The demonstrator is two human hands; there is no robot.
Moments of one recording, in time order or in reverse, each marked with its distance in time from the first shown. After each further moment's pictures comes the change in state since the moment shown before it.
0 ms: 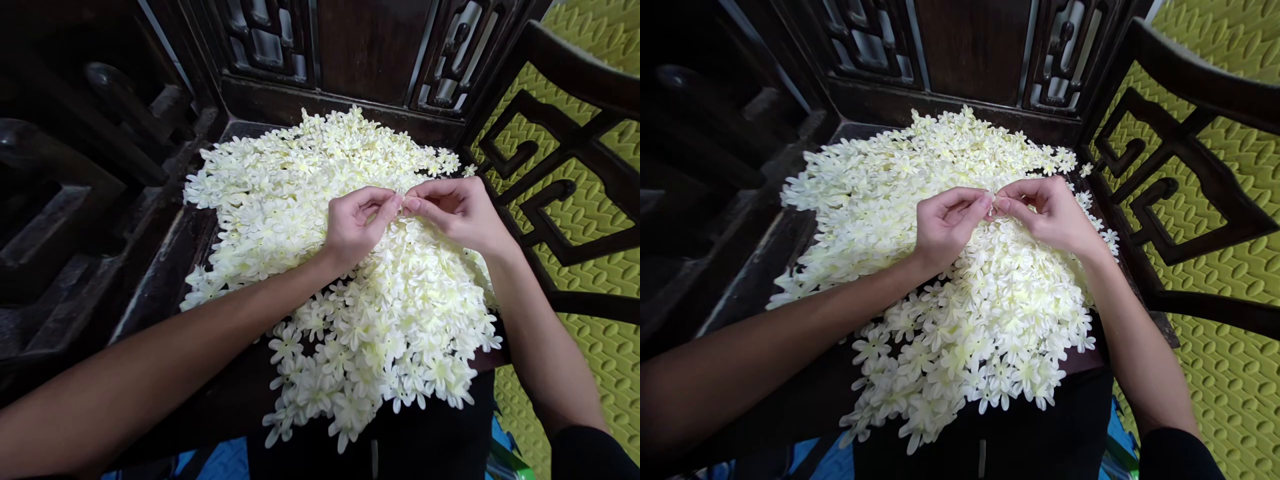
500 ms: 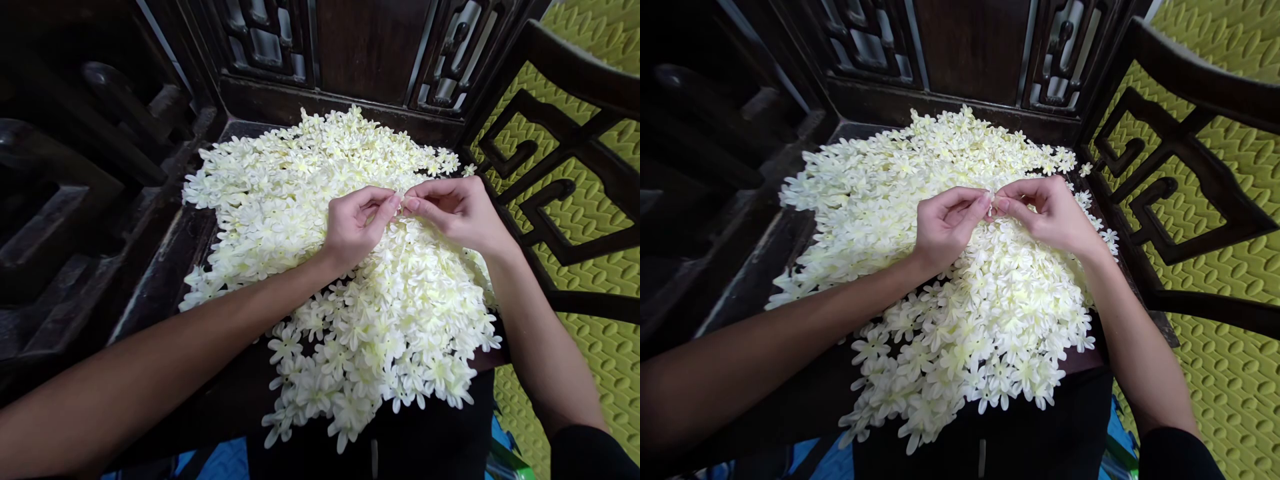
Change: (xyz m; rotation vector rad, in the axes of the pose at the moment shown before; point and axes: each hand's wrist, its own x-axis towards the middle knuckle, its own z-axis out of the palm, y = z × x) left_hand -0.001 -0.002 -0.001 0.039 -0.016 0.011; right_hand 0.000 -0.003 0.000 -0.006 0.003 -0.010
